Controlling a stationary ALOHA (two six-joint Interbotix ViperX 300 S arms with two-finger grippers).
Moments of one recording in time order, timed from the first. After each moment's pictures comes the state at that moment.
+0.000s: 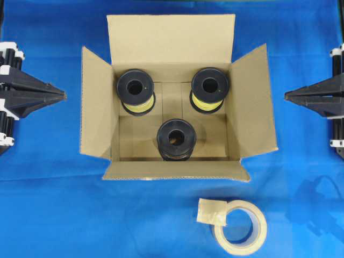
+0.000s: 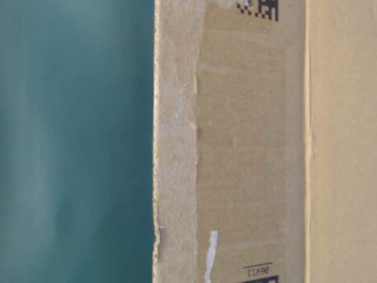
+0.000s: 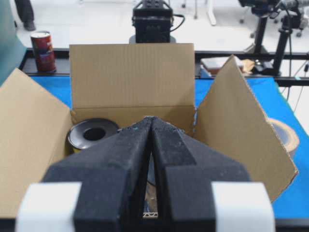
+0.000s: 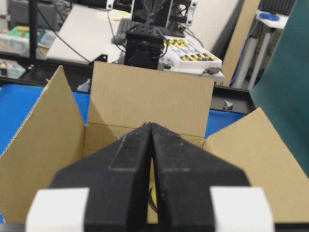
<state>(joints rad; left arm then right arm) 0.00 -0.97 1.18 0.00 -0.29 0.00 0.00 -0.97 1.17 0.00 -0.29 0.00</state>
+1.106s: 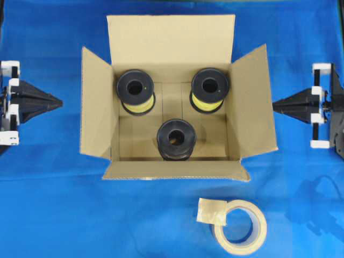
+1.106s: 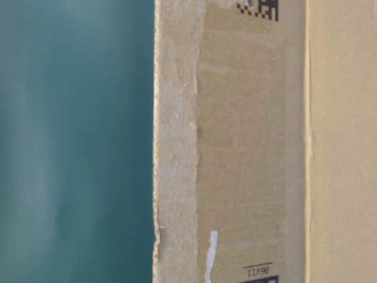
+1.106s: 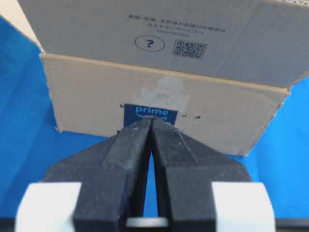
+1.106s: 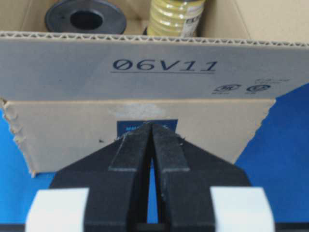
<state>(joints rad) 0.09 -1.02 1.45 -0.04 -0.20 -0.08 -0.08 -0.77 1.36 0.06 -0.31 0.02</state>
